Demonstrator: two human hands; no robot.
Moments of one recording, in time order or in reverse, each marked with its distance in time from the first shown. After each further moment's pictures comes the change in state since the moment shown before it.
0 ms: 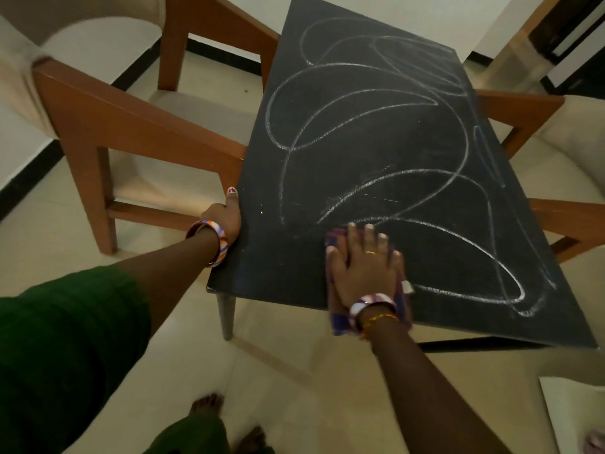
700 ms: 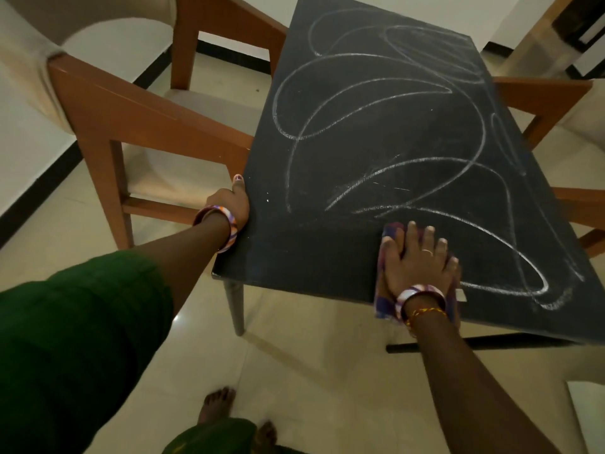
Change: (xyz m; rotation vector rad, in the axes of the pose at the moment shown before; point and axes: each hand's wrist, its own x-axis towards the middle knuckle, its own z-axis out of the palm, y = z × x) left_hand -0.003 0.004 0.004 0.134 0.118 0.062; right_hand 0.008 0.052 -0.004 0.069 -0.041 0.277
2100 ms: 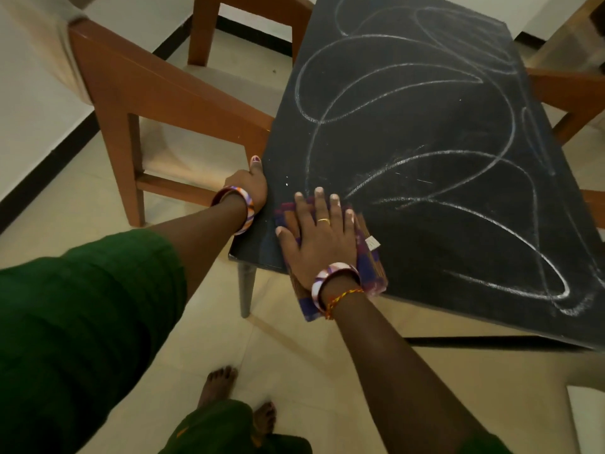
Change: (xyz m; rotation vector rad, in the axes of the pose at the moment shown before) left_hand 0.000 -0.002 -0.001 -0.063 -0.037 -0.016; right_hand -0.055 -0.117 0.029 -0.048 -0.031 -0.594
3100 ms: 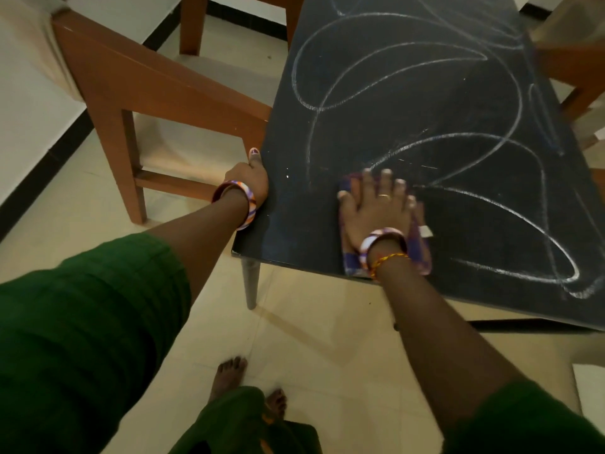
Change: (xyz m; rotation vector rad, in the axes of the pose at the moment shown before) left_hand 0.003 0.001 0.001 -0.014 -0.007 0.004; right_hand 0.032 0.054 -0.013 0.015 0.034 0.349
